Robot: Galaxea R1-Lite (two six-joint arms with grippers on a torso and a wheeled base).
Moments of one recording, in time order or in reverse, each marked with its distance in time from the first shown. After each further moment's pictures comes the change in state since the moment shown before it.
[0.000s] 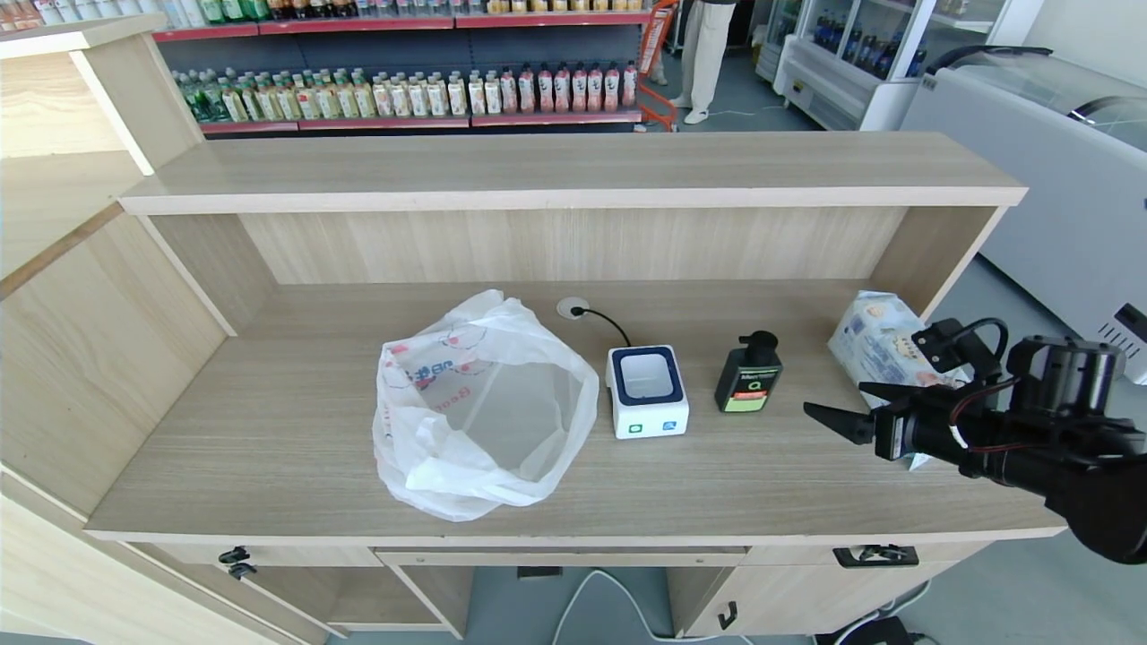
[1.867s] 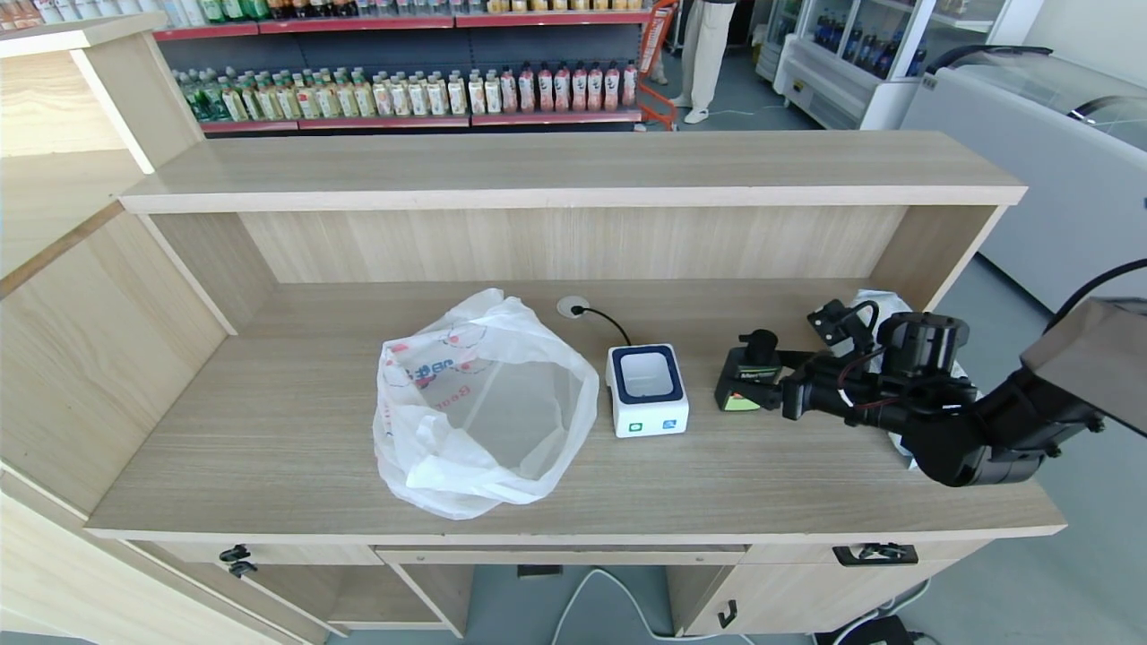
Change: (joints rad) left arm 0.000 0.000 0.000 0.000 0.000 0.000; right arm 0.102 0.343 -0.427 -0.017 0.190 0.002
